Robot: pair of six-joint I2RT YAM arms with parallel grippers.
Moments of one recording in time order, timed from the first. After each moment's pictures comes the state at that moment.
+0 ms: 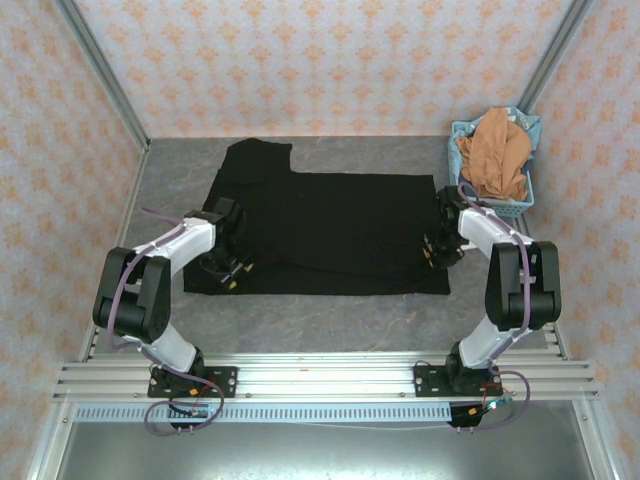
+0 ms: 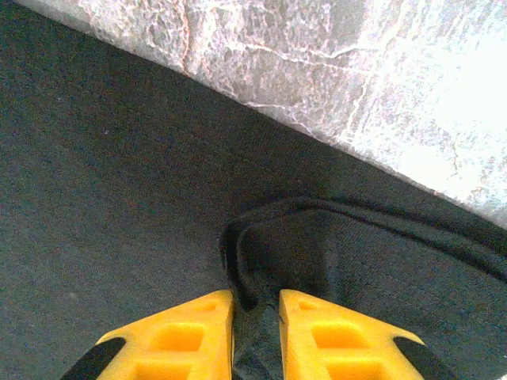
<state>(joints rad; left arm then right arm) -0.17 1.61 0.96 -0.86 0.10 -1.10 0.03 1.66 1.03 -0.83 -0.09 1.23</state>
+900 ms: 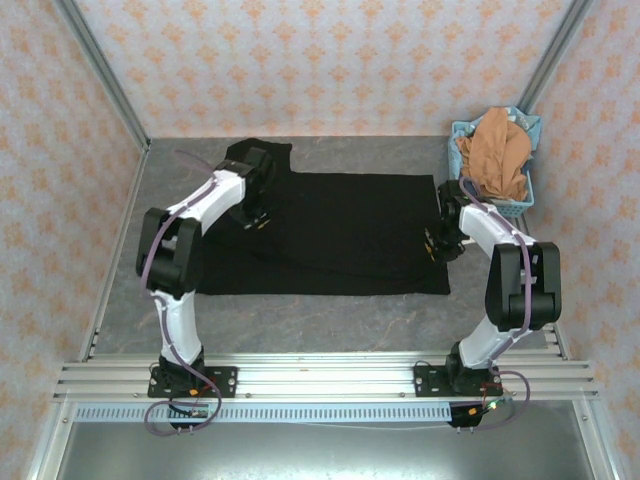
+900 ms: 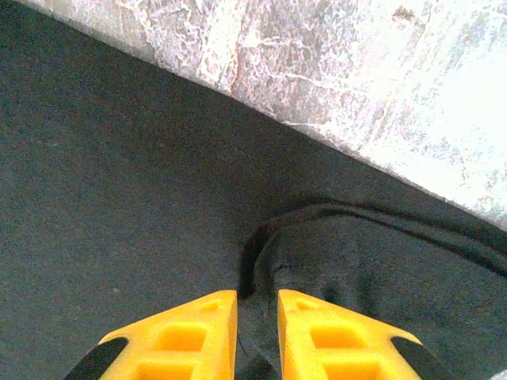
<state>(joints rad) -0.25 2.02 1.62 -0.98 -0.02 -0.90 0.03 1.65 1.08 -0.85 -0.07 1.23</state>
